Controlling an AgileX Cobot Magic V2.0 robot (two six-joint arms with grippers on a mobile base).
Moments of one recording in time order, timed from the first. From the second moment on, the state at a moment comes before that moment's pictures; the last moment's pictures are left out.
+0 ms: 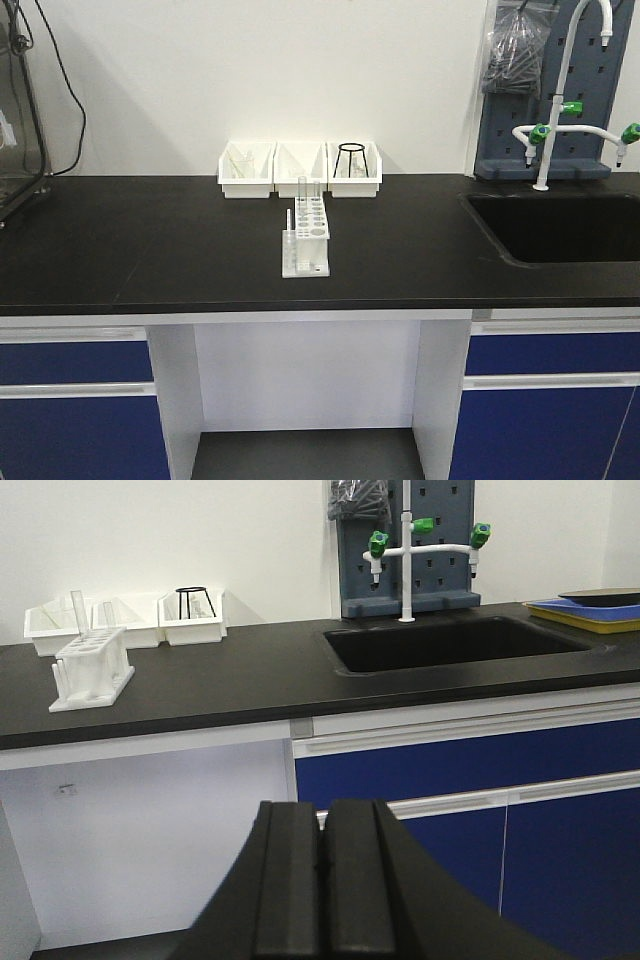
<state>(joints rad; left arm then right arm) -0.11 -0.02 0.03 0.18 0.21 -0.15 -0.11 -0.01 0.03 -0.09 0.09 0.12</state>
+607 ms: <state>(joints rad) -0.11 -0.02 0.03 0.18 0.21 -0.15 -0.11 -0.01 0.03 -0.09 0.09 0.12</state>
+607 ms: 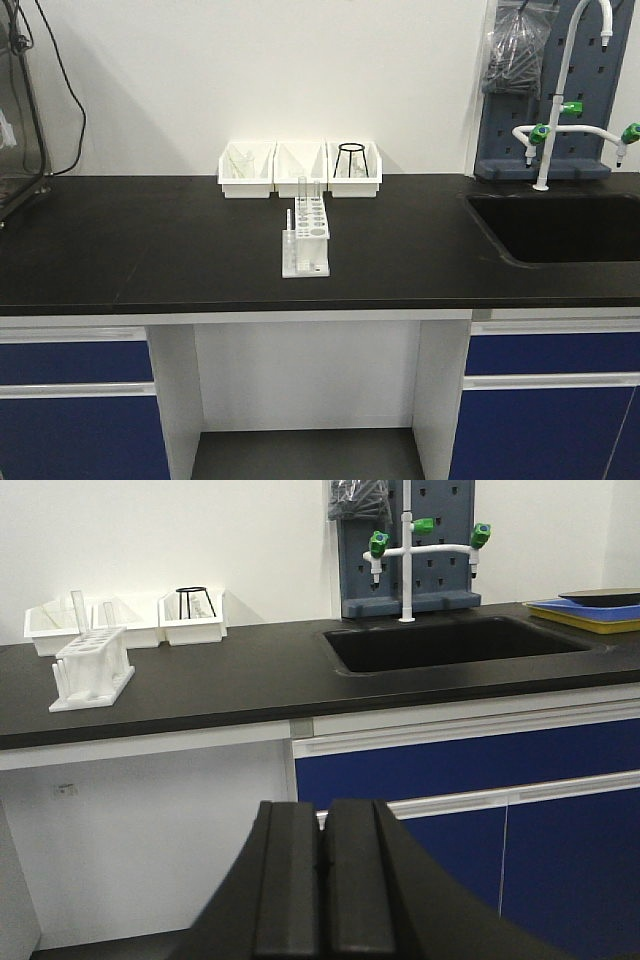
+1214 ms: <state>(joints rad) -0.11 -0.02 0.03 0.18 0.21 -0.15 -0.11 -0.01 0.03 -0.09 0.09 0.12</state>
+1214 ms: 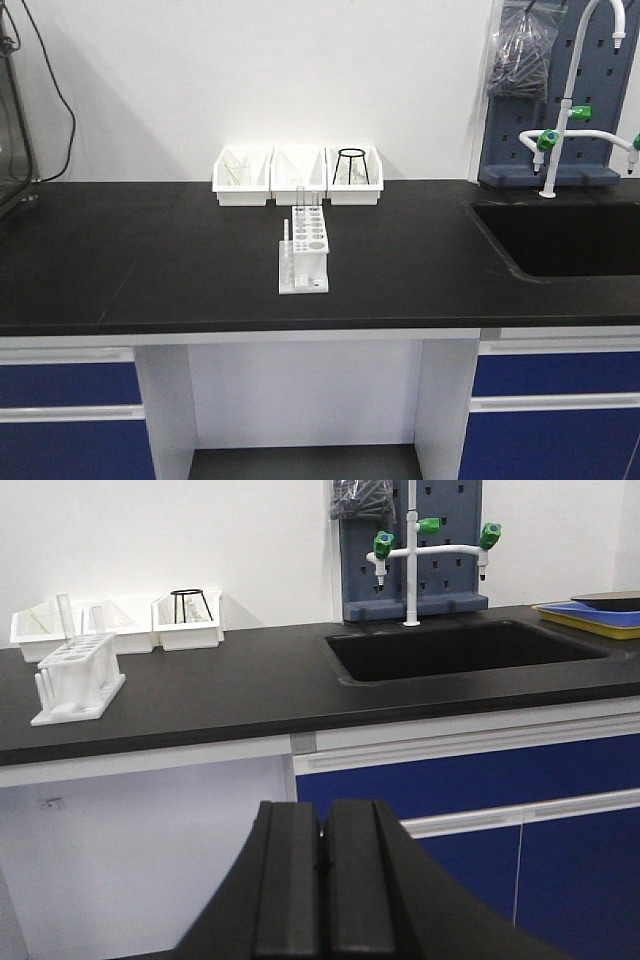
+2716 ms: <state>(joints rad) -0.11 -0.02 0.03 0.18 0.21 -0.15 -0.11 -0.01 0.03 -0.09 0.09 0.12</state>
